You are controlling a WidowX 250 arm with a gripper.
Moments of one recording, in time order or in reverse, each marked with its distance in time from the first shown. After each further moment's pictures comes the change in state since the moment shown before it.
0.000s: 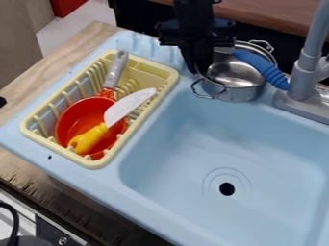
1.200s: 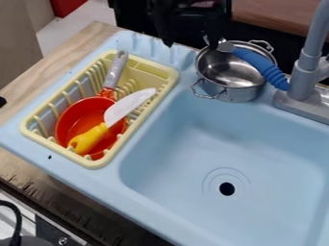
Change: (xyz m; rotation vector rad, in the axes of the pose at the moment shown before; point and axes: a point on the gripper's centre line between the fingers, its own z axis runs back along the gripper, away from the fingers) arm -0.006 0.000 0.054 0.114 -0.135 0.073
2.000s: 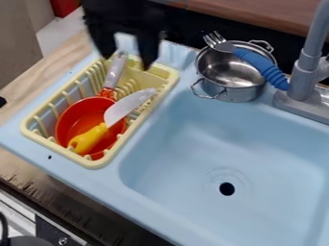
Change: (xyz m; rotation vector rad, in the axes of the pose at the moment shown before) arm -0.060 0.072 0.011 0.038 0.031 -0.148
